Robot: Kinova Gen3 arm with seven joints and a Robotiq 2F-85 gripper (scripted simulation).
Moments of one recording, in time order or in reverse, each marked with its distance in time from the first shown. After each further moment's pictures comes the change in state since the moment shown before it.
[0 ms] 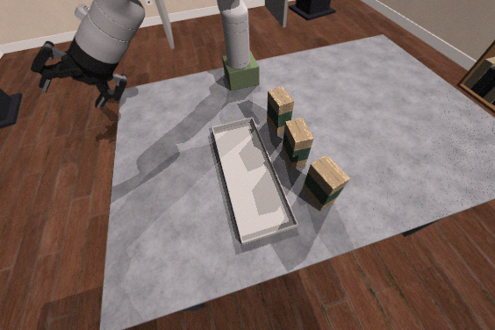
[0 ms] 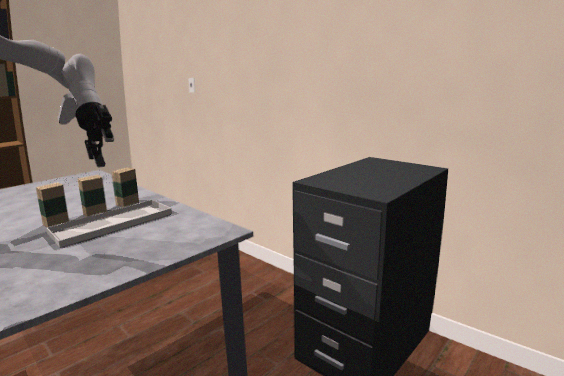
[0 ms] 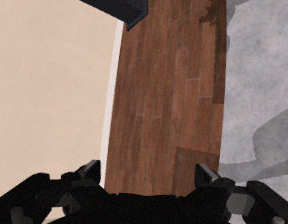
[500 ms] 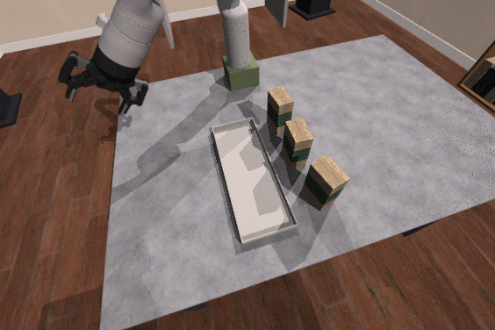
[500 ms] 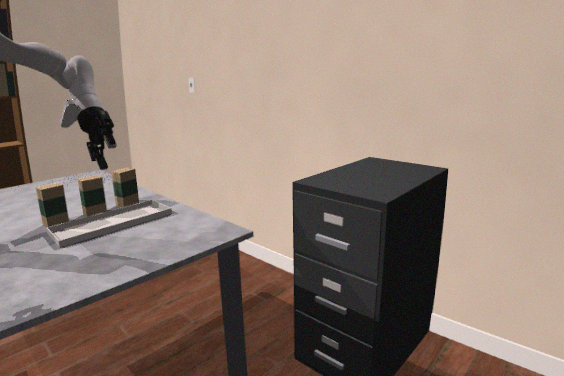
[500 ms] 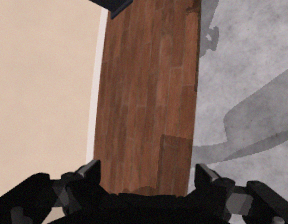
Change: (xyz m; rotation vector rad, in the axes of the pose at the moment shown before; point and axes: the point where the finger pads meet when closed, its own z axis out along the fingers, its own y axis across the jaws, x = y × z) arm -0.022 0.040 -0.020 -0.074 -0.056 0.014
